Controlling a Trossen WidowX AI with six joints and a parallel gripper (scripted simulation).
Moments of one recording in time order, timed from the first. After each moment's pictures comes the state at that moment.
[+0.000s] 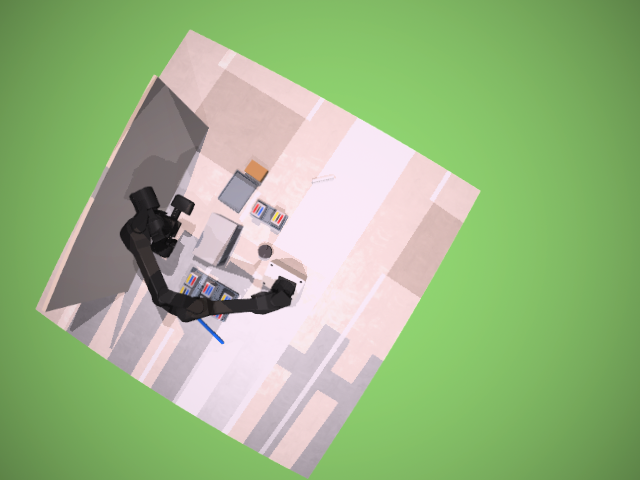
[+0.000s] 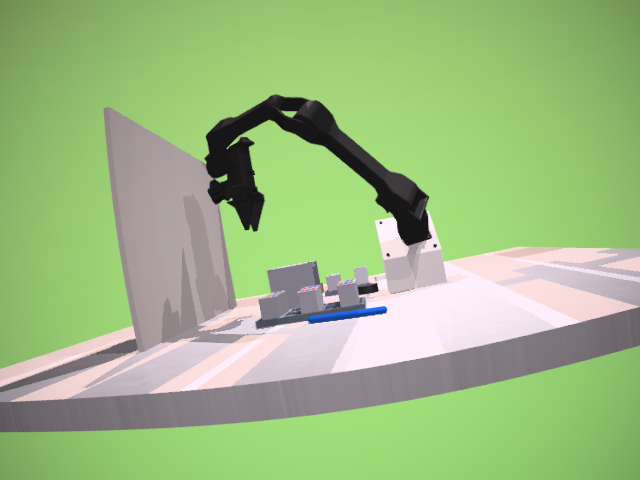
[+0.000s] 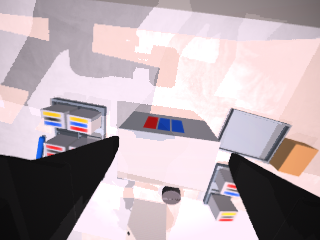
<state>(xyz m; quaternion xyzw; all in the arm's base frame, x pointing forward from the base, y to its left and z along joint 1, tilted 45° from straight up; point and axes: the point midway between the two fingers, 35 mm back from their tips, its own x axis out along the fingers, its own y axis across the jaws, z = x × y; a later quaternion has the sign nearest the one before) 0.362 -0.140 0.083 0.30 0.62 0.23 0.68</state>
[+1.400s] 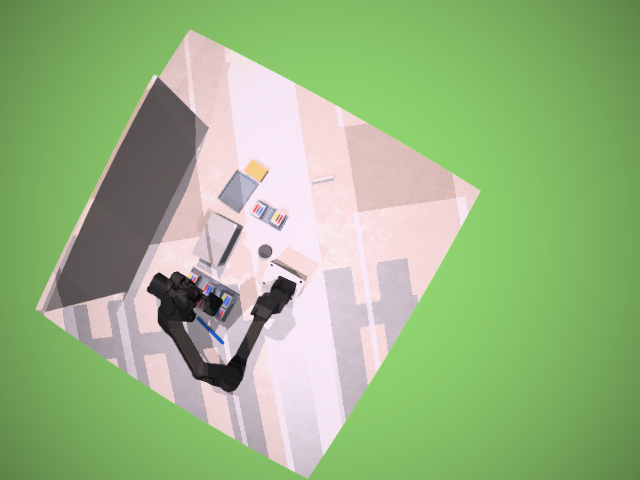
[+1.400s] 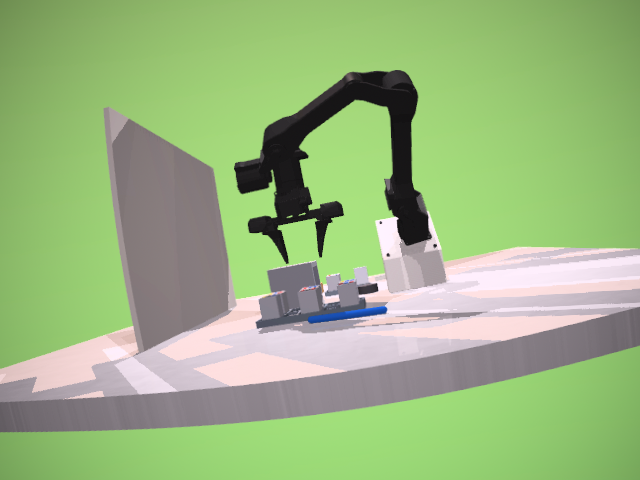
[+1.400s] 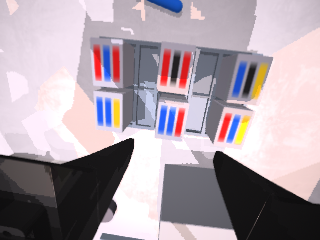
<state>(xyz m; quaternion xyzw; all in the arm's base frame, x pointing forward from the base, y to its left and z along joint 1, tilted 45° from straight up) 0.256 0.063 0.133 -0.25 0.30 0.60 0.70</state>
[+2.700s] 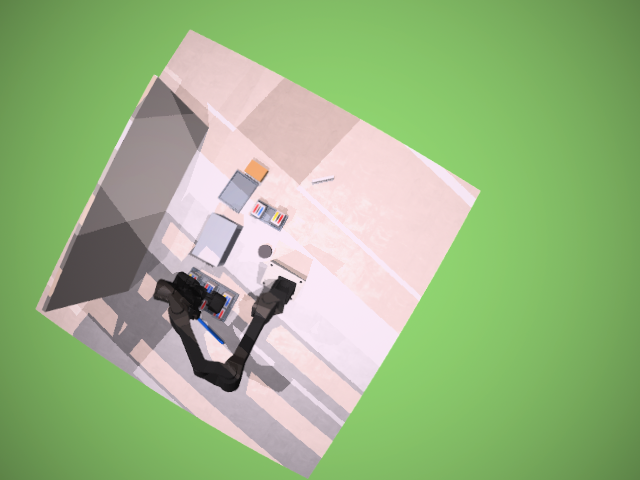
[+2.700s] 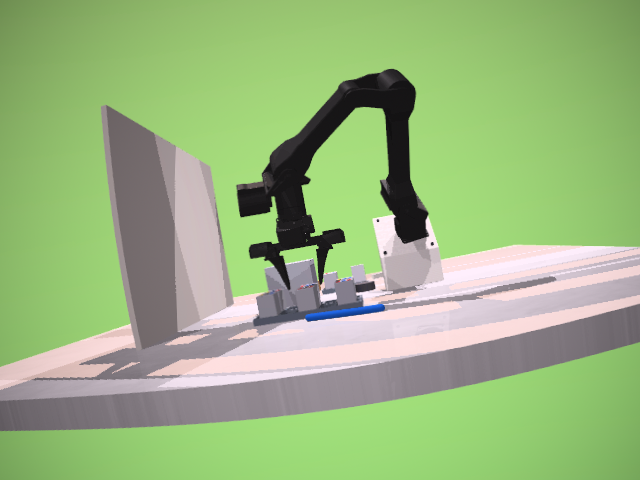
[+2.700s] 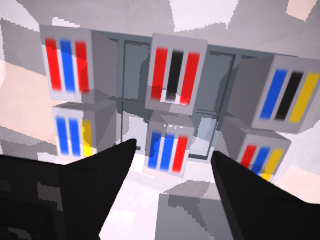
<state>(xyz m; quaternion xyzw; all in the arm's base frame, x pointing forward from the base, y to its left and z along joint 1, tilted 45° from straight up) 0.265 0.107 0.098 -0.25 0.29 0.60 0.71</state>
